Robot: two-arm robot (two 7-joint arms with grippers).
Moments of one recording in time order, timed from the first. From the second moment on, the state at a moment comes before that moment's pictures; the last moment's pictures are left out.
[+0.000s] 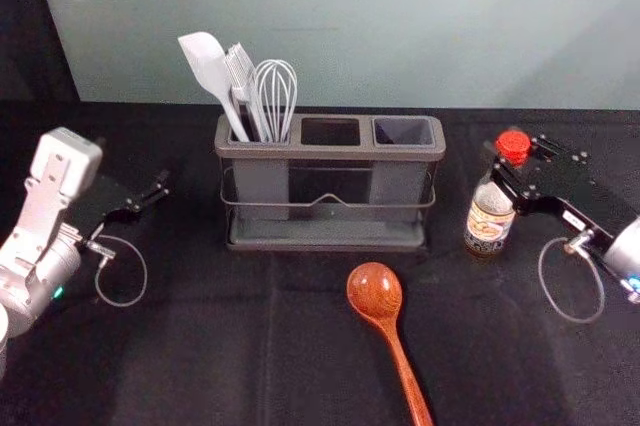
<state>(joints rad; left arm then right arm) -0.20 0.60 0.45 -1.41 -0.25 -0.12 0.03 0.11 0.52 -0.19 -1.56 0.44 -0.09 0.47</state>
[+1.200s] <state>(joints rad) -0.20 0.60 0.45 -1.41 -0.25 -0.12 0.03 0.27 0.42 -0.26 -1.39 0.40 -0.09 0.46</state>
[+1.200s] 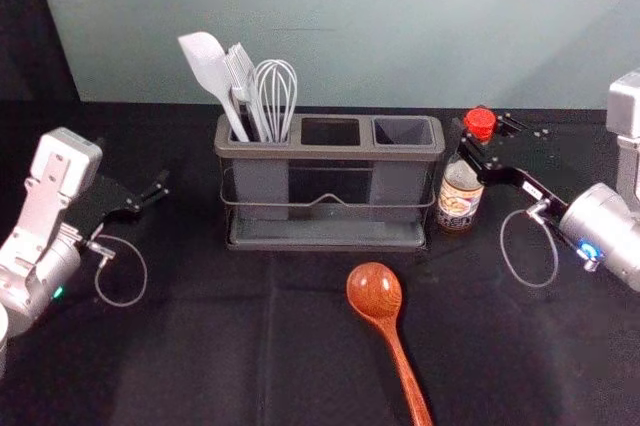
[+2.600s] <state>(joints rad) -0.20 0.60 0.45 -1.41 -0.25 -0.12 0.03 0.27 0.41 -0.25 -1.37 0.41 -0.10 0.45</state>
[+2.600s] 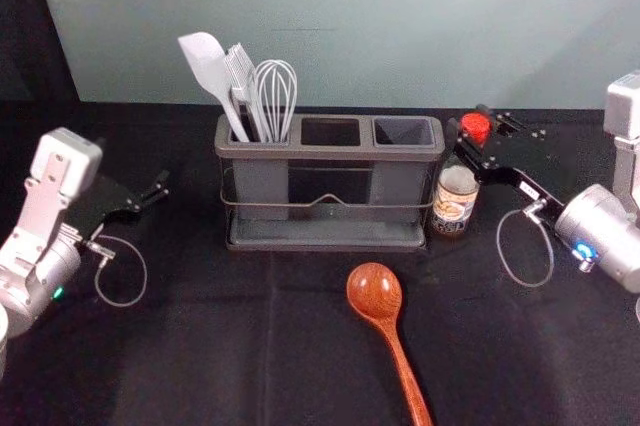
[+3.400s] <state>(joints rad) -0.20 0.60 0.45 -1.41 -0.25 -0.12 0.03 0.23 0.46 -0.20 -1.53 0.40 -0.05 0.40</state>
